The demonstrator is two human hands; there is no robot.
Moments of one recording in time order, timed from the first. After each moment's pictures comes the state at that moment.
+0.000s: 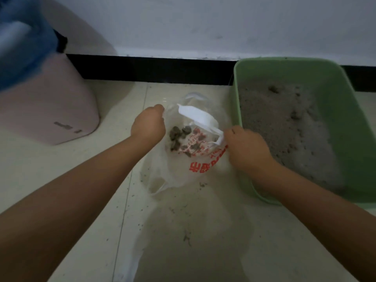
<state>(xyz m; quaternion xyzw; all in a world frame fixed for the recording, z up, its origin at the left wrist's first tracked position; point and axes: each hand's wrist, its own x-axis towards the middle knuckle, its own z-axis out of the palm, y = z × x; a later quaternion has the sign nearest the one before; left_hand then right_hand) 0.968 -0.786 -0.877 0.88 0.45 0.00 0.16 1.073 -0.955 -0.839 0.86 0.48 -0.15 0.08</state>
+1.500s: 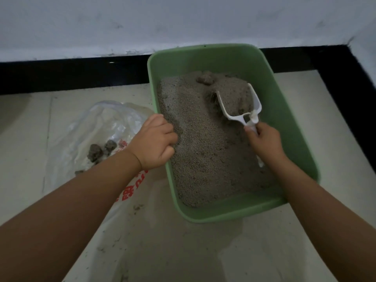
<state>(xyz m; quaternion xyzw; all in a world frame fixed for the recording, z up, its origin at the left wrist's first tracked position) 1.094 -0.865 -0.935 0.97 -0.08 0.19 0.13 1.236 -1.087 -0.908 0.94 0.14 -0.13 -0.28</state>
